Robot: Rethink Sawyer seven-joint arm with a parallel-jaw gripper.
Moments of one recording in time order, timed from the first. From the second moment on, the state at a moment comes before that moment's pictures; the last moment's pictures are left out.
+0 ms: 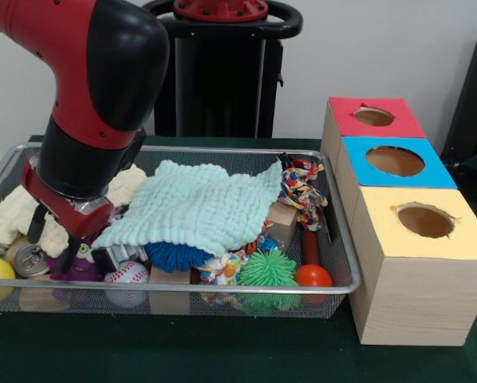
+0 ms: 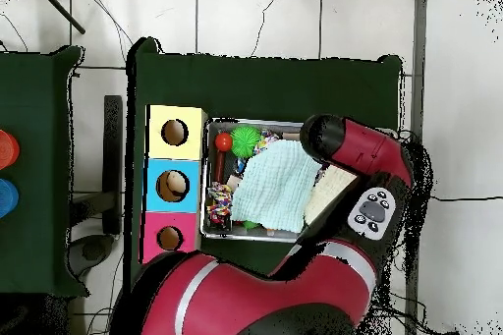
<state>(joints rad) -0.15 -0.16 -0.57 1.15 0.27 0.52 1.92</state>
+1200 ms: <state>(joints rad) -0.24 -0.18 -0.57 1.16 0.27 0.52 1.92</state>
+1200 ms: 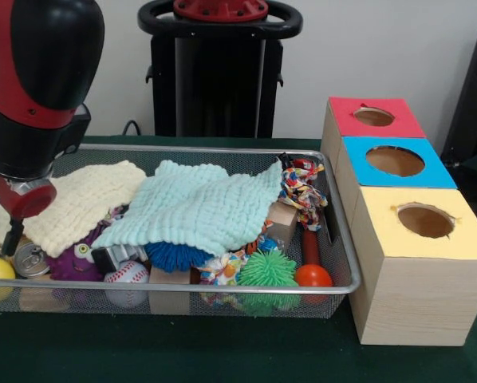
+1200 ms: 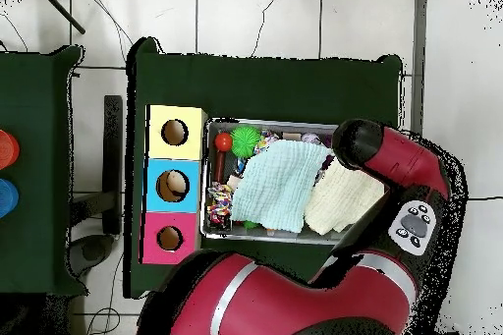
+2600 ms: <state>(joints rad) -0.24 -0.18 -0.57 1.19 0.27 0.52 1.92</state>
